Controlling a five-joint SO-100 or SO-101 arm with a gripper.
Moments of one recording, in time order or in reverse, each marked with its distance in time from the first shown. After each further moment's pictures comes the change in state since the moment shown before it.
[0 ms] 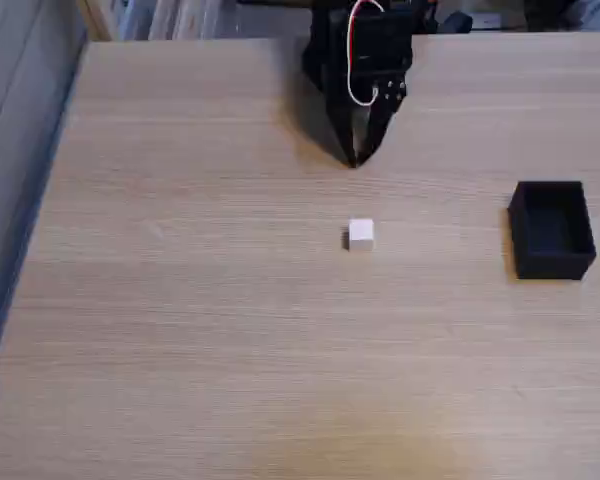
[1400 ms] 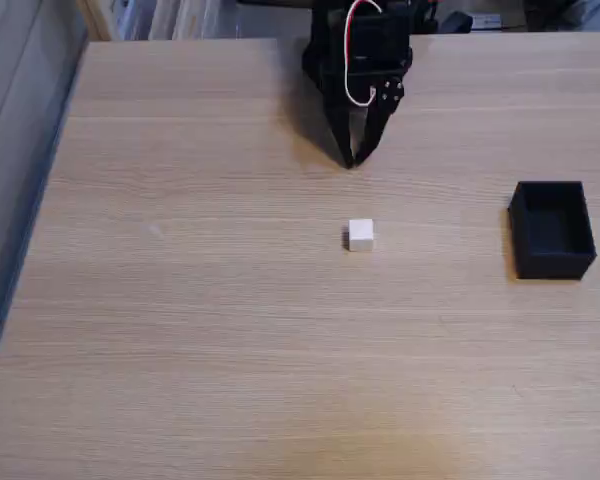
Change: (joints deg) arm 1.6 0.0 0.0 -0.3 -1.2
